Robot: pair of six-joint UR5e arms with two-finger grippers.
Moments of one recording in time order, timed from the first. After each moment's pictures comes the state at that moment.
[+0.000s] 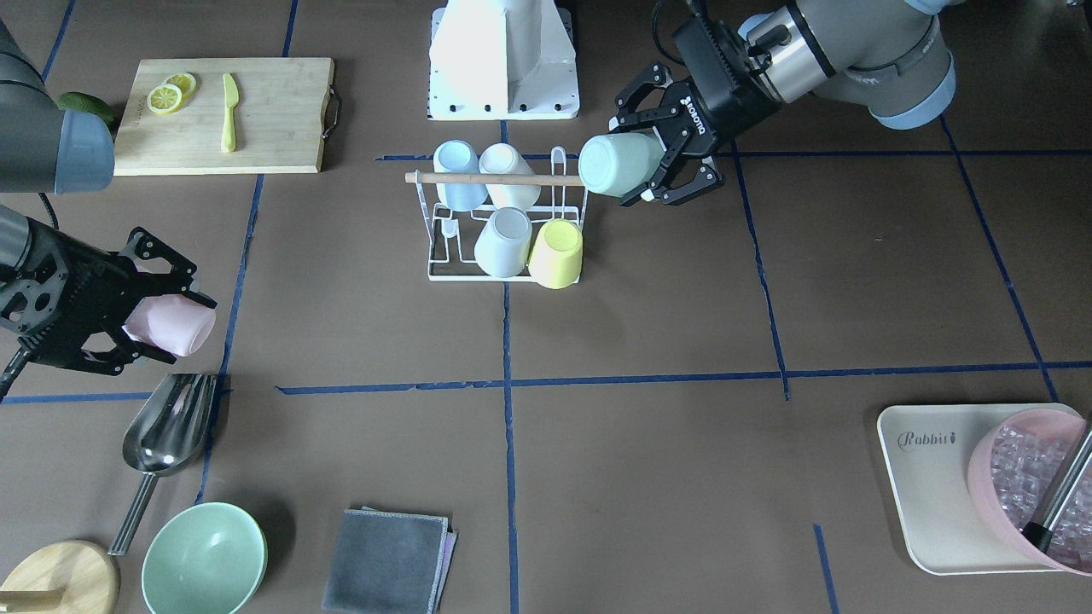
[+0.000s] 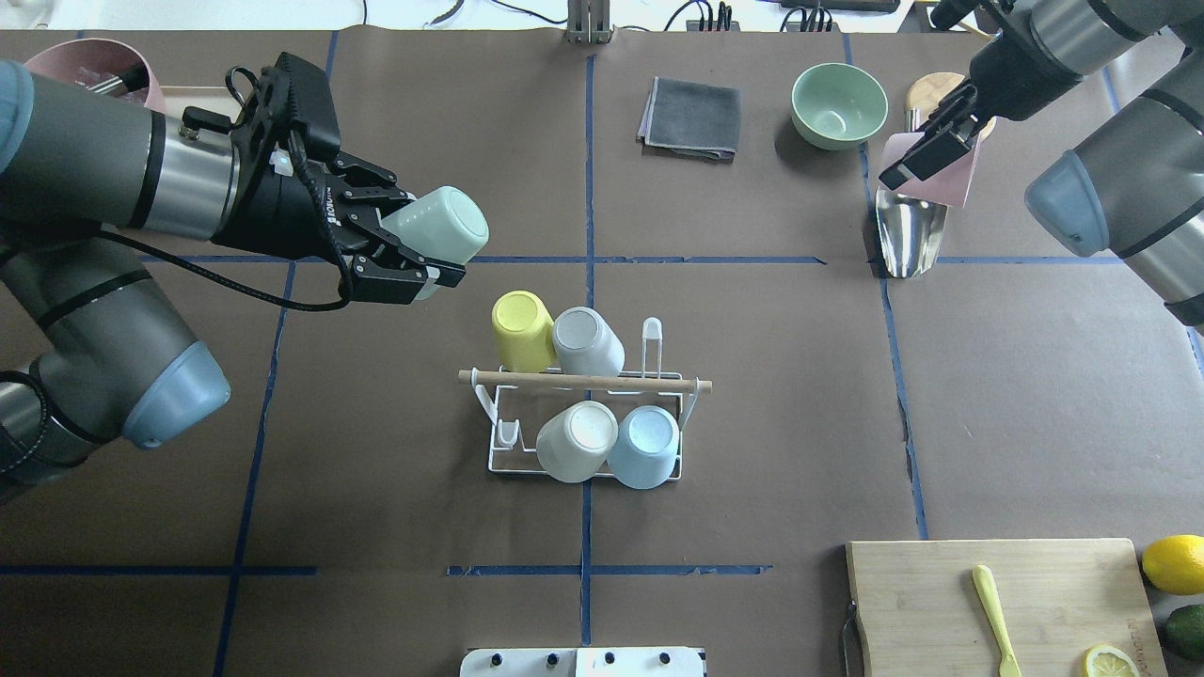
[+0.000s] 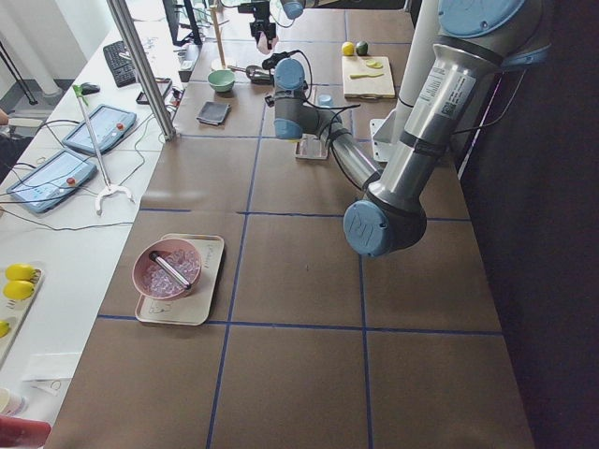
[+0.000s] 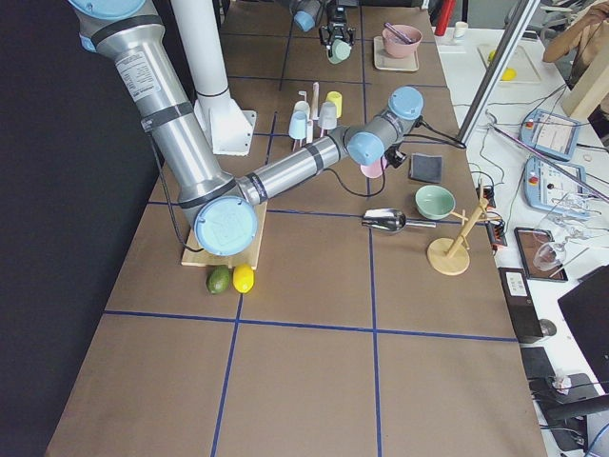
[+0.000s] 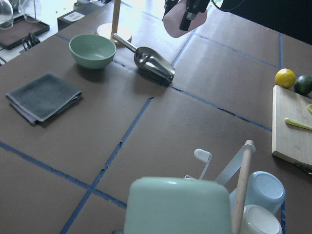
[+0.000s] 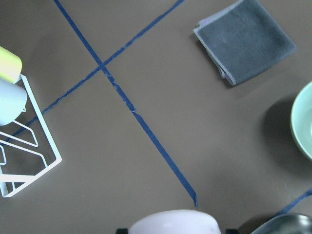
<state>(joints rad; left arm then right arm) -0.77 -1.98 -1.83 -2.59 -2.18 -0.41 1.13 -1.12 1.61 -1.23 2.54 -0.03</state>
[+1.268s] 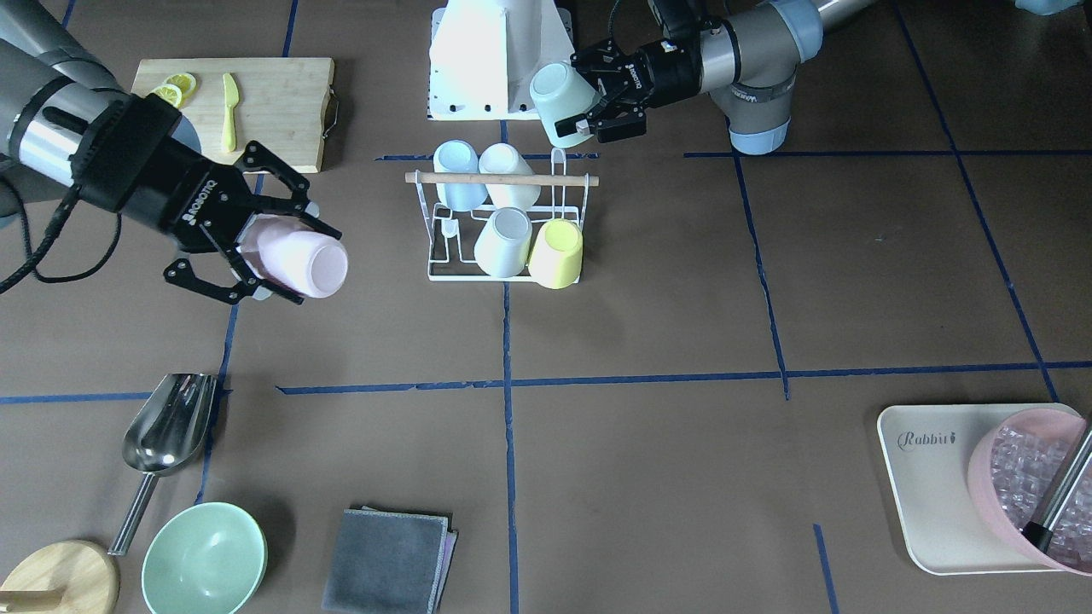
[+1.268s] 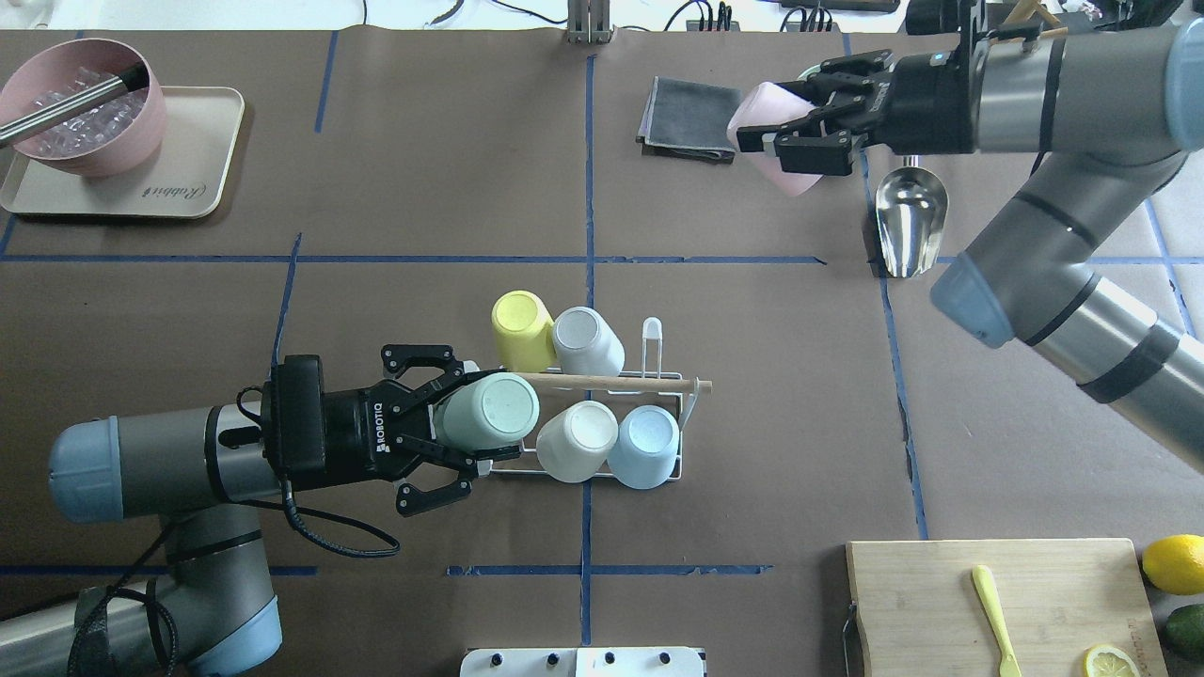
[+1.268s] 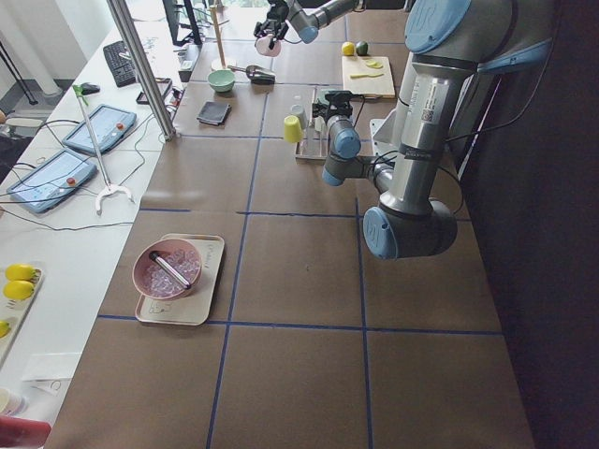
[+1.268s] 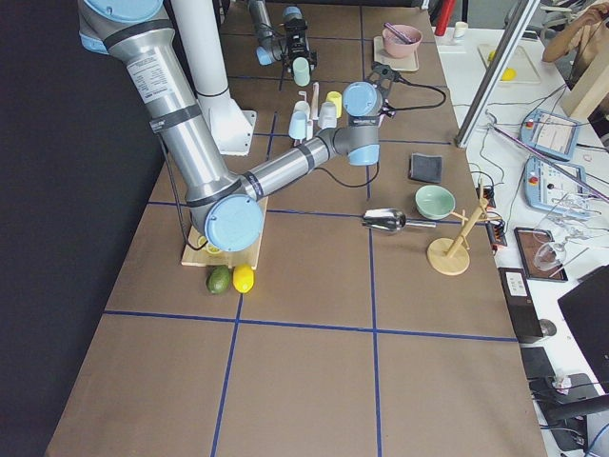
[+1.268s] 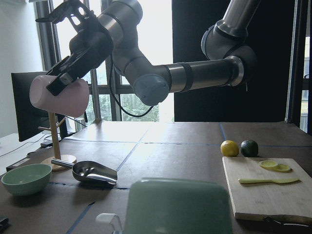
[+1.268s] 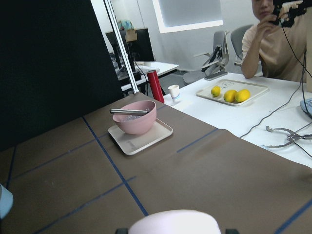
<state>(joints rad) -0.37 -1.89 -1.63 -3.36 -1.66 -0.18 0.84 -1.12 1.59 -0.08 1.97 0.75</state>
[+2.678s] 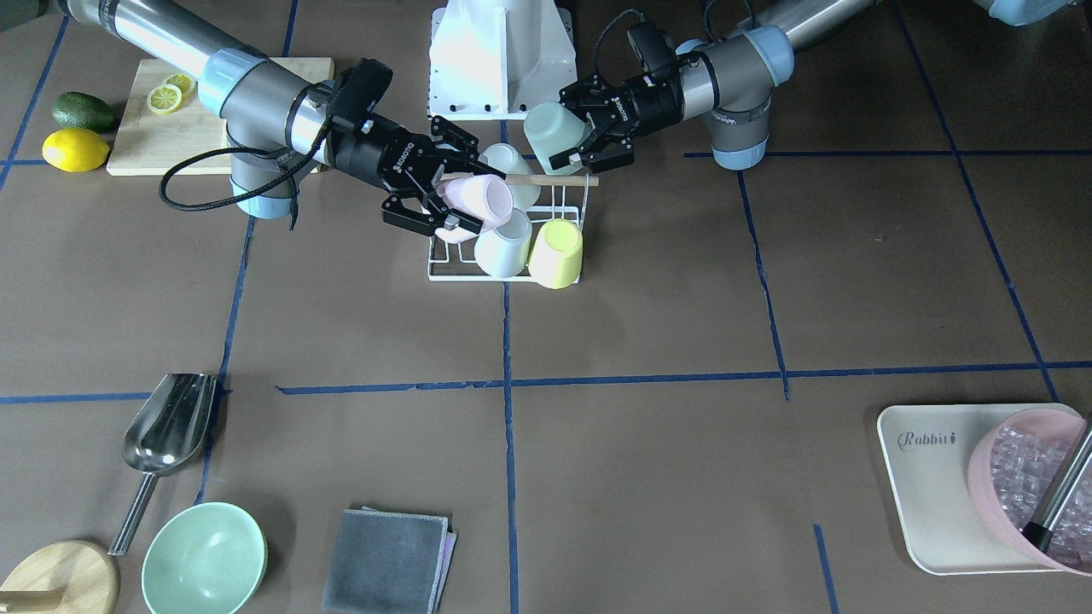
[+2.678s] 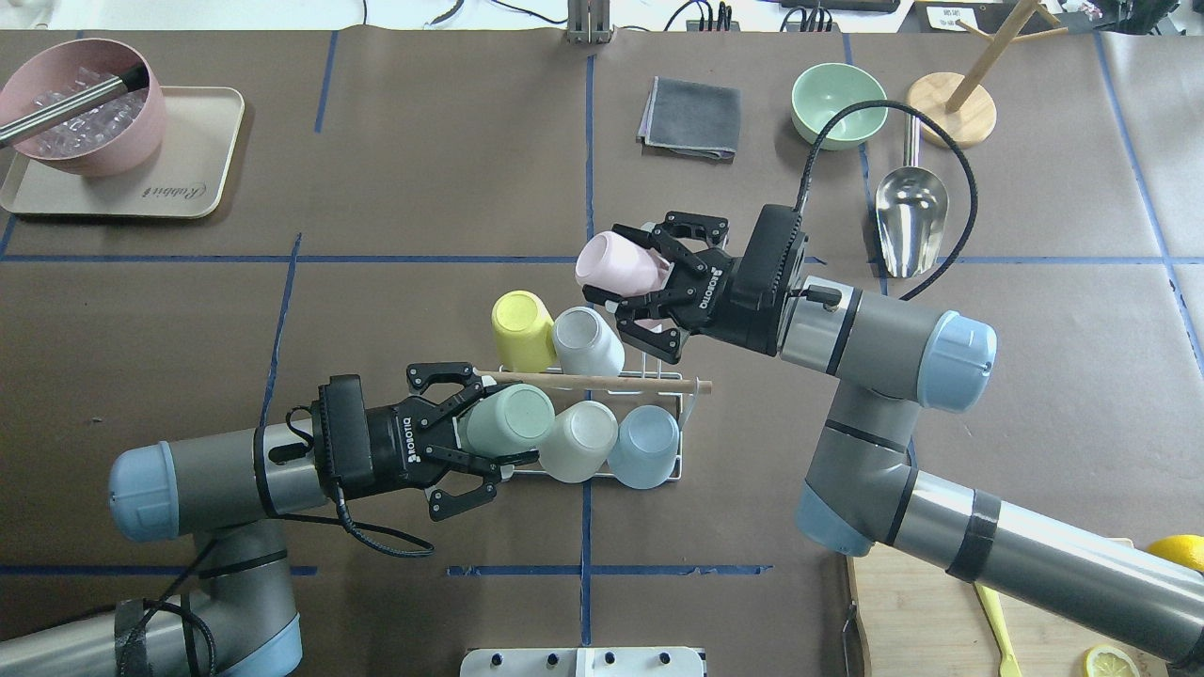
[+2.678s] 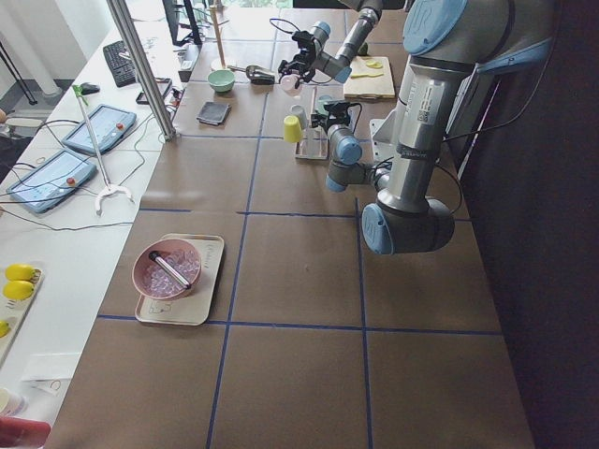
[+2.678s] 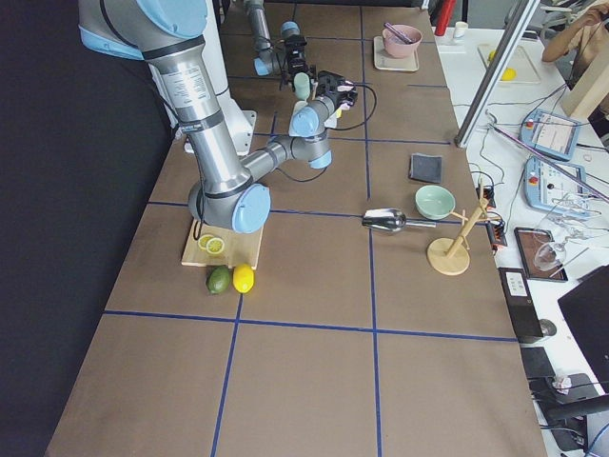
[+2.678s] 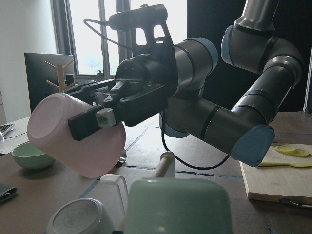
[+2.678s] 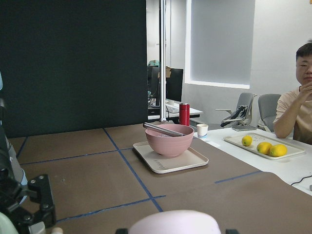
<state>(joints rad) -0.33 -1.91 -1.53 -3.39 -1.57 -0.18 0.48 -1.09 1.46 0.13 1.57 0.33</state>
